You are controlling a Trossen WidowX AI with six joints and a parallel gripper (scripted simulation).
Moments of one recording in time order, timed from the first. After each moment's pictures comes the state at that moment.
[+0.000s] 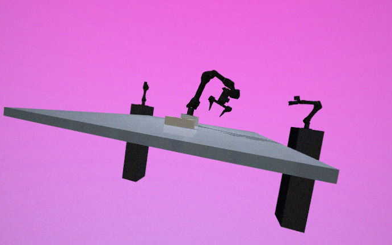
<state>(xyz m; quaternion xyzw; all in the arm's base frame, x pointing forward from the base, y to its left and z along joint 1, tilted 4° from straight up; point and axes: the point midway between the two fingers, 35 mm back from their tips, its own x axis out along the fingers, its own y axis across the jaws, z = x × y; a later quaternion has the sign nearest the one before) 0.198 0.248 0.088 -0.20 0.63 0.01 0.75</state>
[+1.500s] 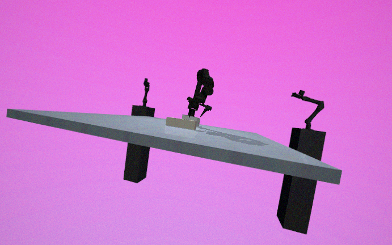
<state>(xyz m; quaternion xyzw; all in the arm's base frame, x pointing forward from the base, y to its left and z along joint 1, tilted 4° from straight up) 0.253 0.102 0.055 -0.10 0.72 -0.05 0.69</state>
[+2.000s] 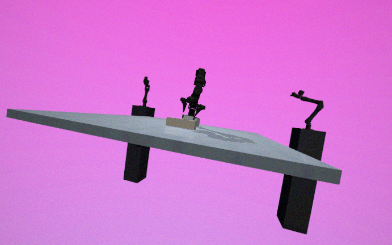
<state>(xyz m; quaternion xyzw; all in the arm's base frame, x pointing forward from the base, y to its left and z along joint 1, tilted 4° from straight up) 0.255 0.057 0.045 -0.05 0.73 -0.06 0.68</state>
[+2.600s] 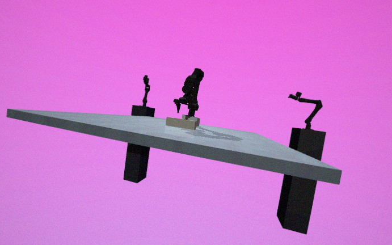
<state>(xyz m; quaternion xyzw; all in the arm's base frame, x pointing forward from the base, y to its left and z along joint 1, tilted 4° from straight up) 0.247 0.008 0.033 0.00 0.74 -0.05 0.67</state>
